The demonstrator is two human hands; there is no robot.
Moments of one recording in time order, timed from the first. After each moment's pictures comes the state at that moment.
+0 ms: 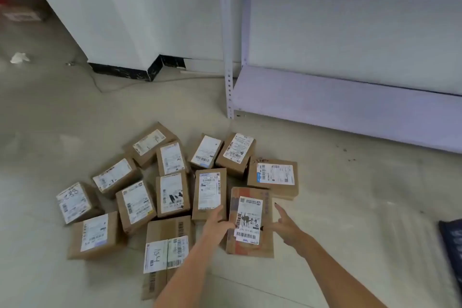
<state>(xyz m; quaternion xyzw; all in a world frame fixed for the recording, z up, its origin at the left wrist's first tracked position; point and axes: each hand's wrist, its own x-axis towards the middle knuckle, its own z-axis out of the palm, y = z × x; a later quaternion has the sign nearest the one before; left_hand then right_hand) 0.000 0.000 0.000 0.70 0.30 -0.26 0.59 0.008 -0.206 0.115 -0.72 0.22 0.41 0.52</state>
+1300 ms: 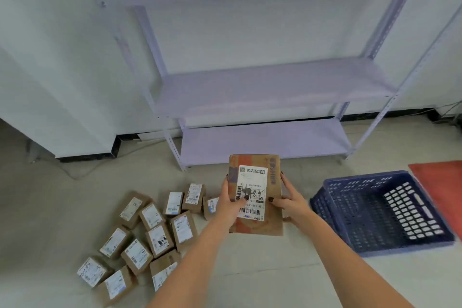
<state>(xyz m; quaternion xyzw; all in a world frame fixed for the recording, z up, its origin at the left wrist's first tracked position) -0.023 -0.205 0.617 0.71 0.12 -0.27 0.63 -0.067 -0.373 0.629 -0.65 0.31 0.19 0.66</state>
